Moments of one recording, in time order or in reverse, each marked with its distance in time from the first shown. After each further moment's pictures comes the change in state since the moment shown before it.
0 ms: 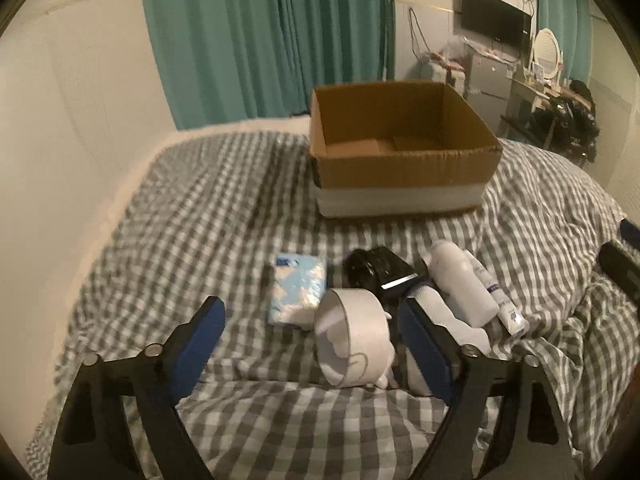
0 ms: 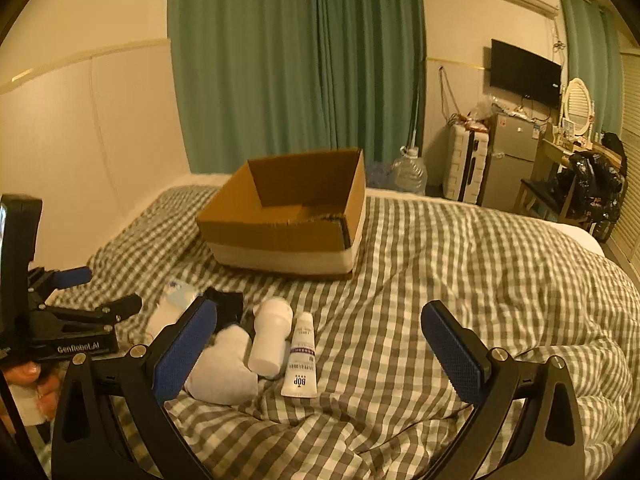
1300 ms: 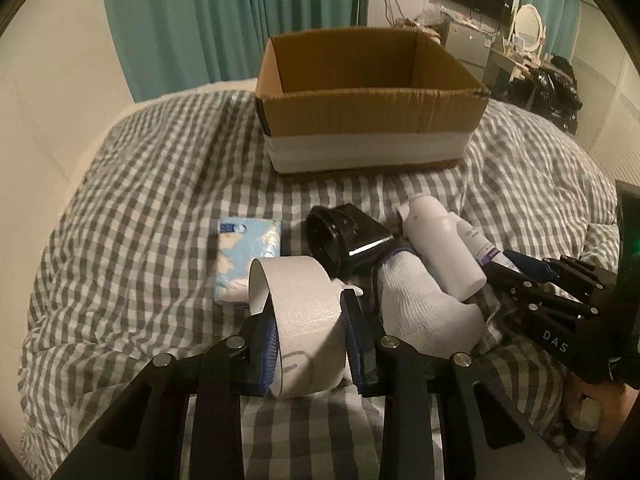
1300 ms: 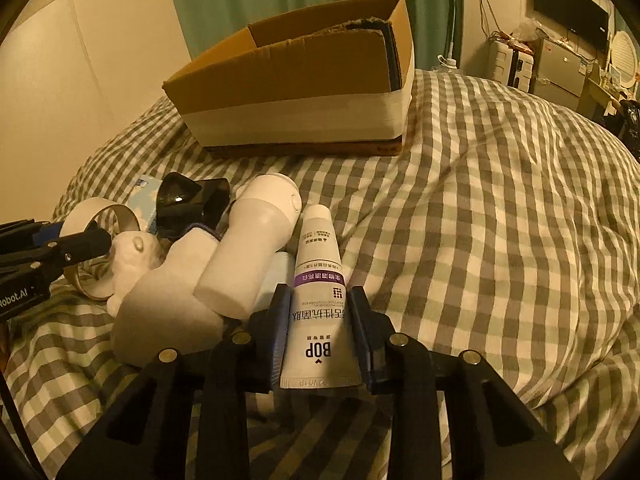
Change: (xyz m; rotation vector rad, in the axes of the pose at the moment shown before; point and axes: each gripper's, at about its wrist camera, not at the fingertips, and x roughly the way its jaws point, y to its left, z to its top) left arm 0.037 -0.018 -0.009 0.055 0.096 -0.083; right arm 0.111 -0.004 -0.059 0.011 0.293 0.113
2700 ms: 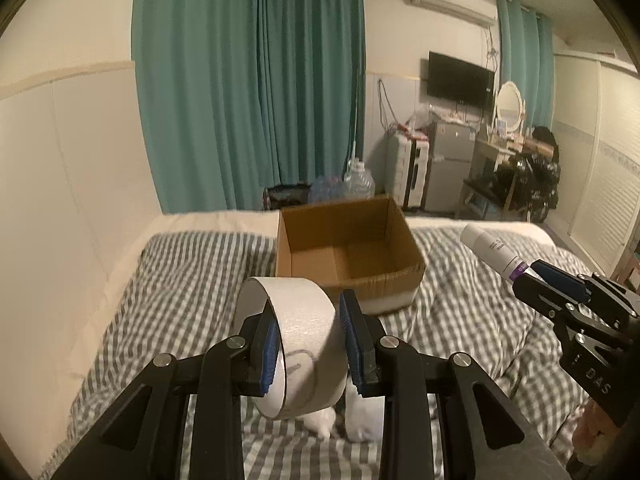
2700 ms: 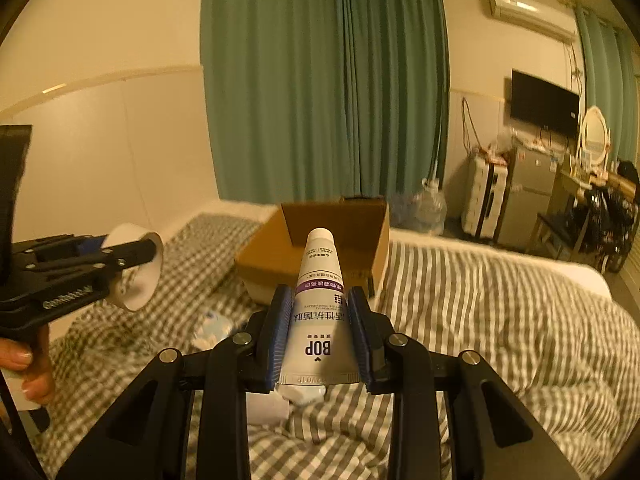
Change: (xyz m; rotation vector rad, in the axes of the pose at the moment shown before) left arm -0.155 -0.003 0.063 -0.015 -0.383 0.005; right arm -0.193 0.045 0.058 -0.089 -0.431 -0.049
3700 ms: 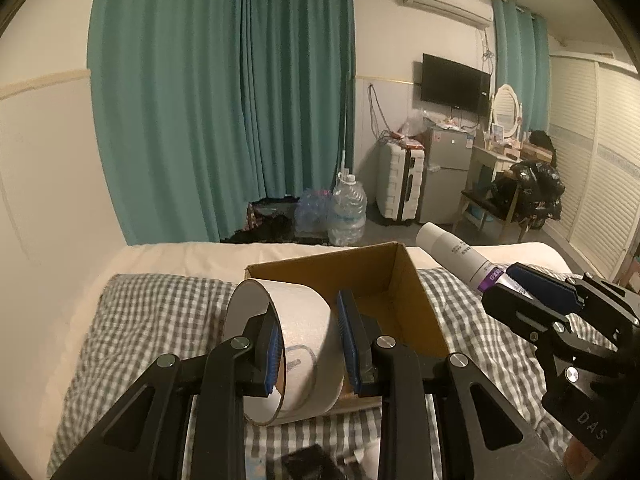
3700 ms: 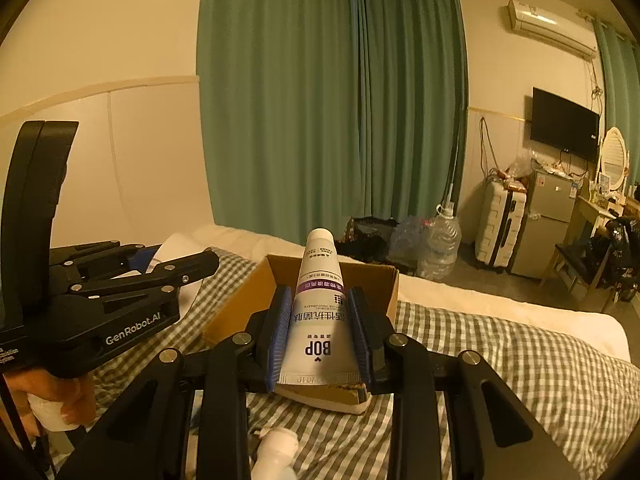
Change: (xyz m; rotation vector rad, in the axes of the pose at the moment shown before) left arm 0.145 -0.014 0.067 0.015 -0.012 -0.043; right arm 0.120 -0.023 0.069 -0.030 -0.012 0.042
